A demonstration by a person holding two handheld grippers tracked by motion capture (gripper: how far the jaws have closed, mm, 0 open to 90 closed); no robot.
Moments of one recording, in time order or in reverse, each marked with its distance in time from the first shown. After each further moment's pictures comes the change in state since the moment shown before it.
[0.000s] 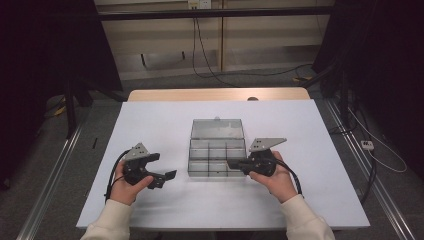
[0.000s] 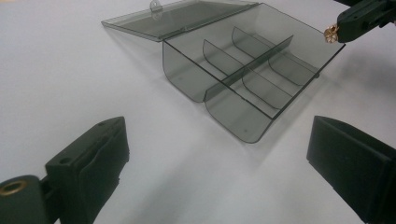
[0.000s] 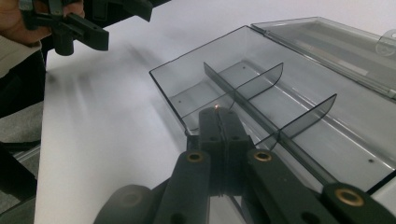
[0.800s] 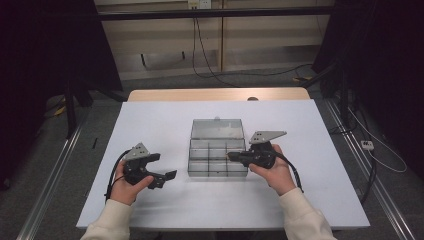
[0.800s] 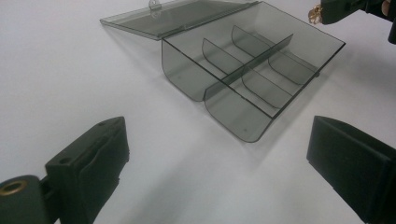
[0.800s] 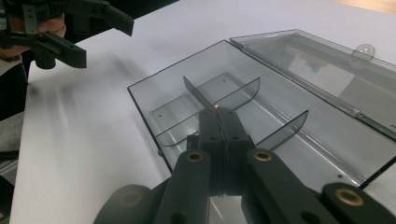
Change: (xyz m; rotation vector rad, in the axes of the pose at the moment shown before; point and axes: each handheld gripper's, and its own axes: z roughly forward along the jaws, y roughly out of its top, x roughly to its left) left arm 0.000 0.000 0.001 0.004 -0.005 0.000; right arm -0.014 0.011 0.003 -0.016 -0.033 0.004
